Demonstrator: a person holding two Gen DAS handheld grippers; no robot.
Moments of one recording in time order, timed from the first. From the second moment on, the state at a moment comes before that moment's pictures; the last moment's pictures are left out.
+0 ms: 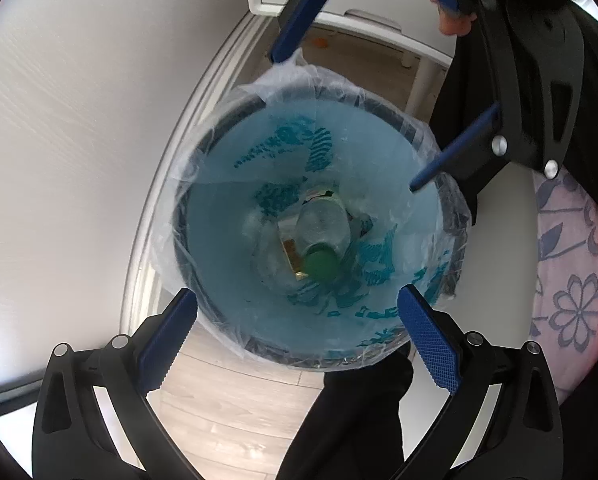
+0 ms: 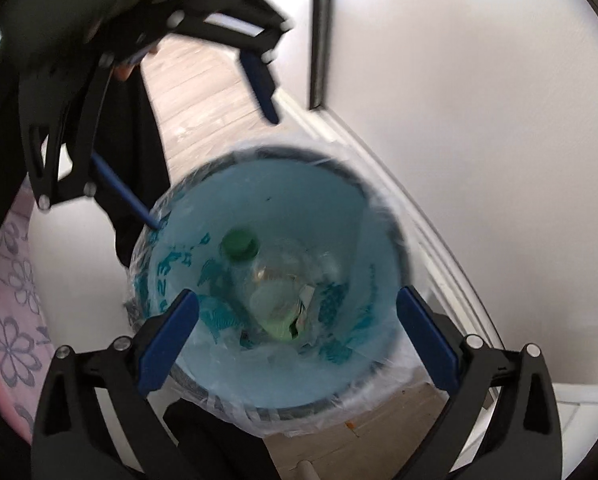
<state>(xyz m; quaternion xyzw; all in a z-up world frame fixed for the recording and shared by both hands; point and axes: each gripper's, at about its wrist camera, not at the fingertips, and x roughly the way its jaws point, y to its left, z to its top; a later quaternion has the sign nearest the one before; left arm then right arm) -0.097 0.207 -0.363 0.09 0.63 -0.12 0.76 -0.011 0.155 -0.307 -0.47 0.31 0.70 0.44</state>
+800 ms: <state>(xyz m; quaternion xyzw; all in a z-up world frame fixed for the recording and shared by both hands) -0.104 0.191 -0.244 0.03 0.50 -0.09 0.86 0.029 0.092 -0.192 -0.33 0.34 0.64 0.60</state>
